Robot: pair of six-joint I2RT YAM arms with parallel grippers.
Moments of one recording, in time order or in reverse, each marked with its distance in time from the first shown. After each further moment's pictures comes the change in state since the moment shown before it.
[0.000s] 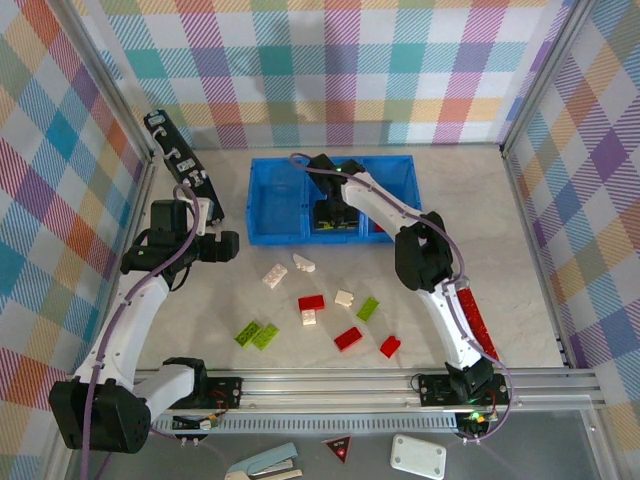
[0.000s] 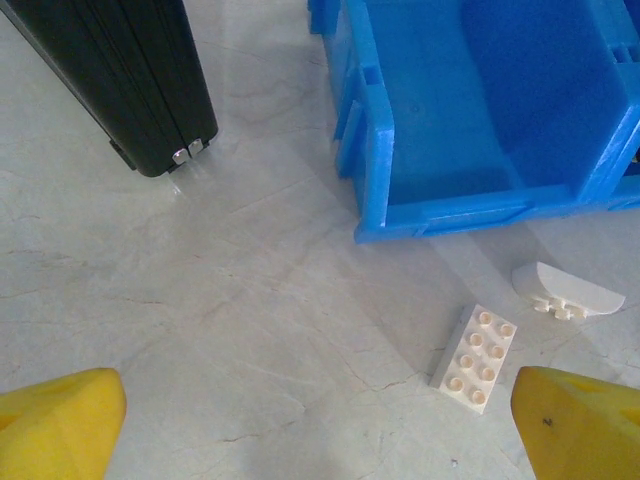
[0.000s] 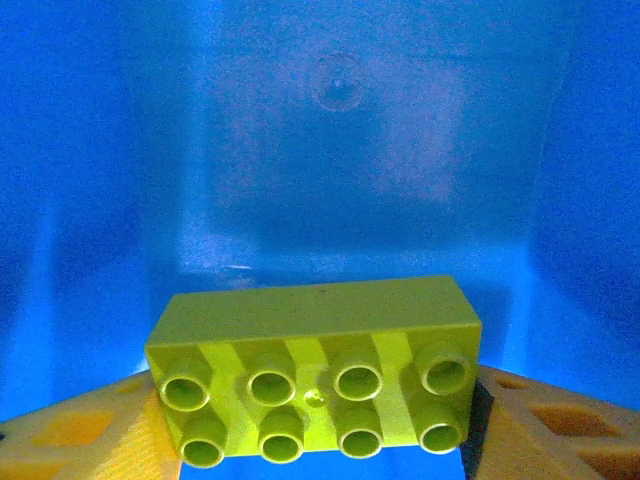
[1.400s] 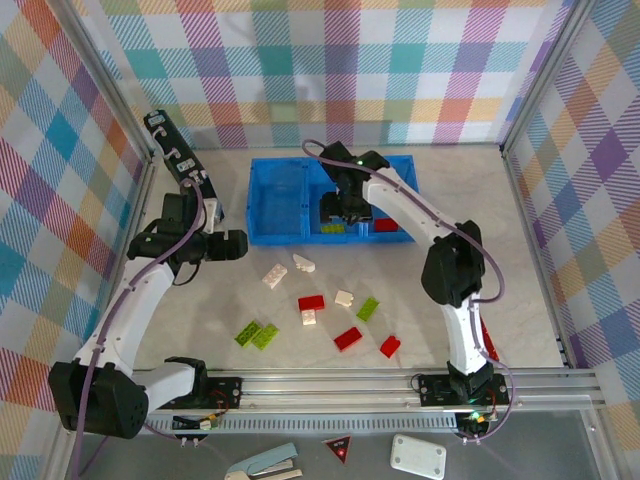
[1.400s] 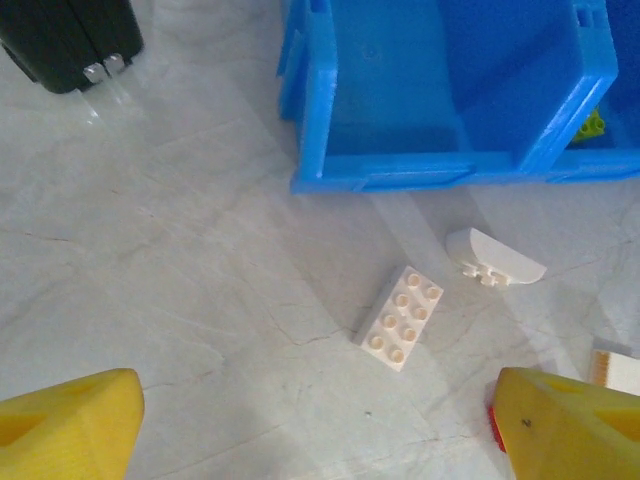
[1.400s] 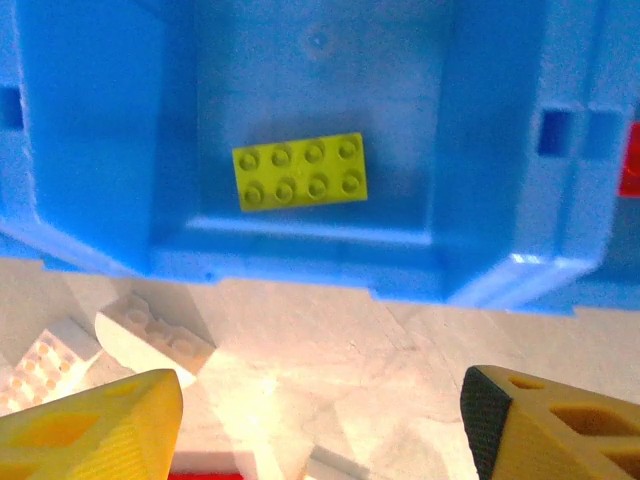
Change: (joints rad) left arm -0.095 0.092 0.085 -0.127 0.045 -0.184; right arm 0.009 -0.334 -0.222 -0.024 -0.009 0.001
